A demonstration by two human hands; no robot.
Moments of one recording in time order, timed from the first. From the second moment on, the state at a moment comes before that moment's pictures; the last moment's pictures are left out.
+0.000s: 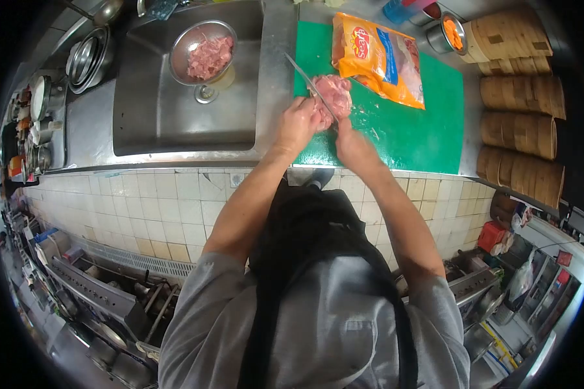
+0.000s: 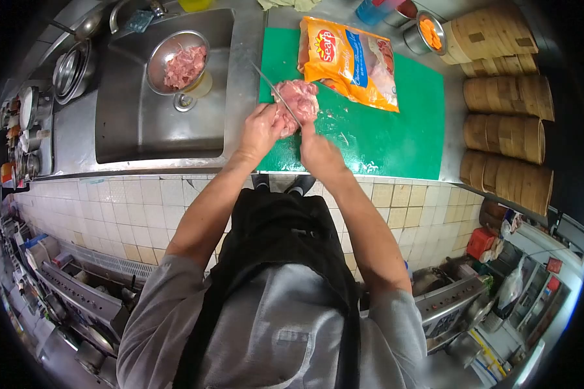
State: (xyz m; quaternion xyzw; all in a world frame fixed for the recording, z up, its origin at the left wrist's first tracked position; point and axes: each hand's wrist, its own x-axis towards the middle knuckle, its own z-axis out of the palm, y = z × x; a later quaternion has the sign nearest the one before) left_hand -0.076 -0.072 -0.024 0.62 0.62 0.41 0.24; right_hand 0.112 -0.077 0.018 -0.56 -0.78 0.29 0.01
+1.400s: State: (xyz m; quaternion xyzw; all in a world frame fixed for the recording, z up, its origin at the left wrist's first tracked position) left_hand -0.087 -0.029 0.044 0.73 0.52 0.25 0.36; right_hand 0.240 -0.199 0.034 -0.72 -0.64 0.26 0.07
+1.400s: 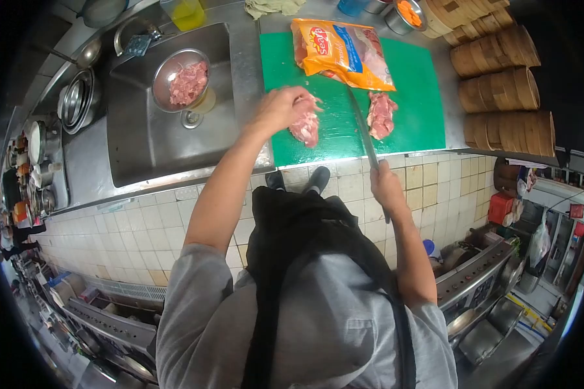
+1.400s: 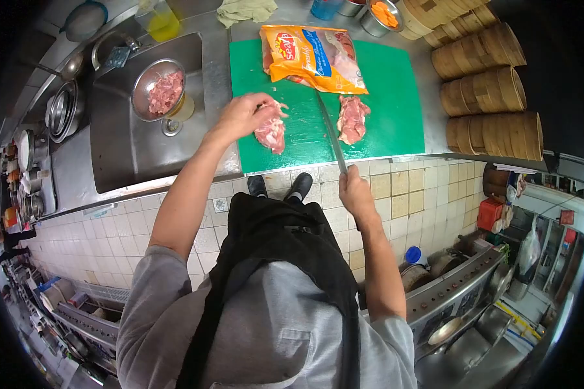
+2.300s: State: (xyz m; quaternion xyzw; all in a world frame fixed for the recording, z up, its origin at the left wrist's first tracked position) left_hand -0.051 -0.103 -0.022 0.77 0.61 0.14 0.11; right_hand 0.184 -0.185 0.056 -0.59 -0.47 0.65 0.13
